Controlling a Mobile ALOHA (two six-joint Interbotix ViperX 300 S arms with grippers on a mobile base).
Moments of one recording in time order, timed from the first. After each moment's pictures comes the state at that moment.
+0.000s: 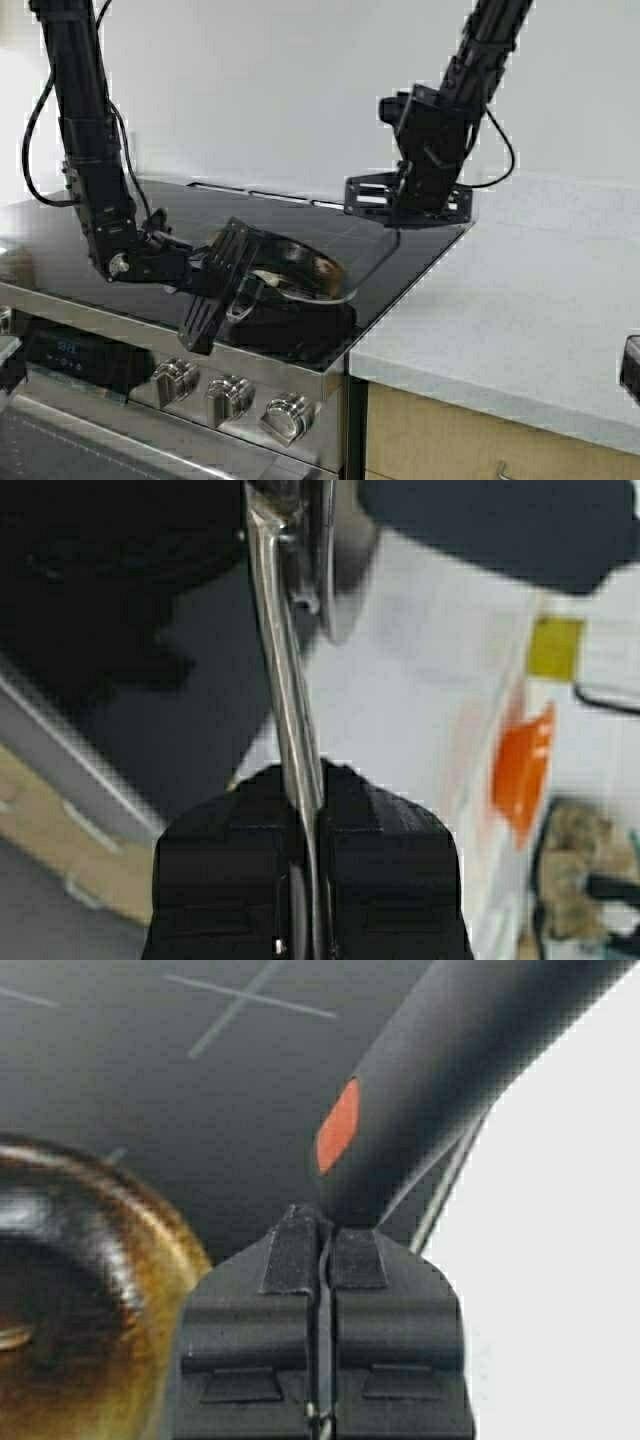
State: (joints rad) left arm -0.39 0.80 0.64 0.63 -1.00 -1.55; right arm 0.58 0.72 0.39 0.69 -0.81 -0.21
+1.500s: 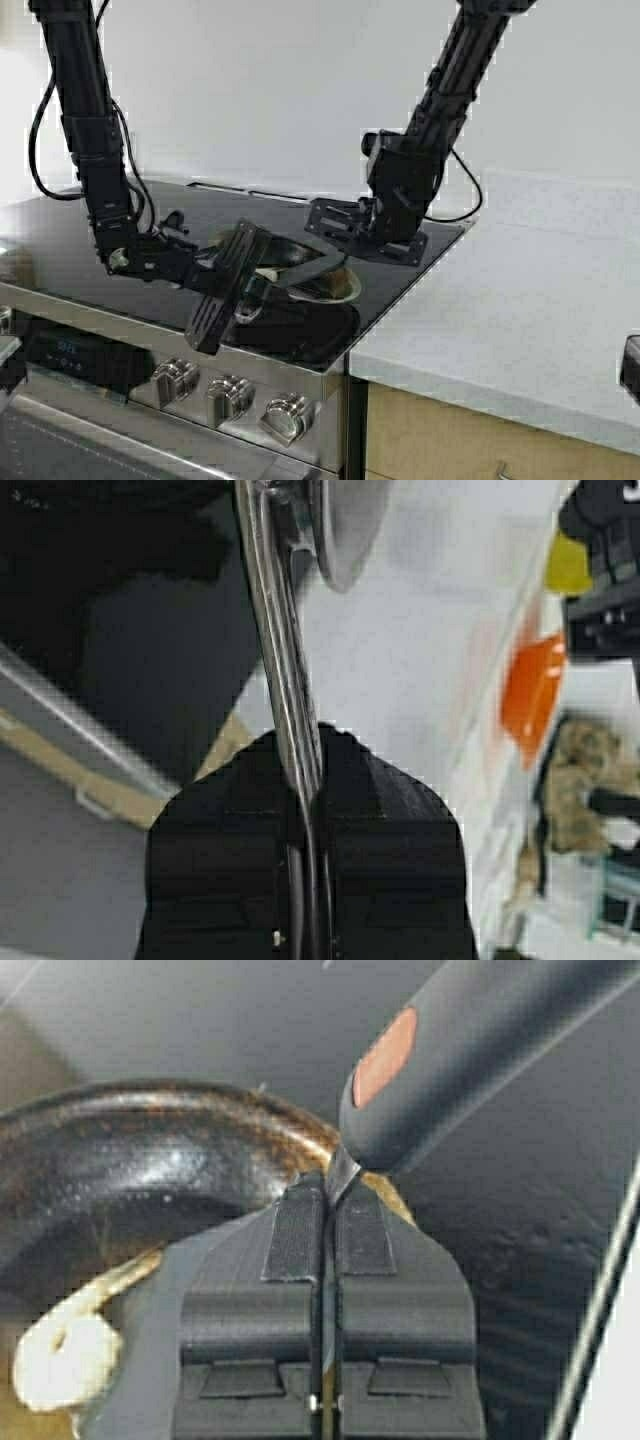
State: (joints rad) left arm -0.38 0.80 0.58 0.84 -0.97 -1.70; right arm 0.62 0.89 0.20 0.54 -0.73 0.12
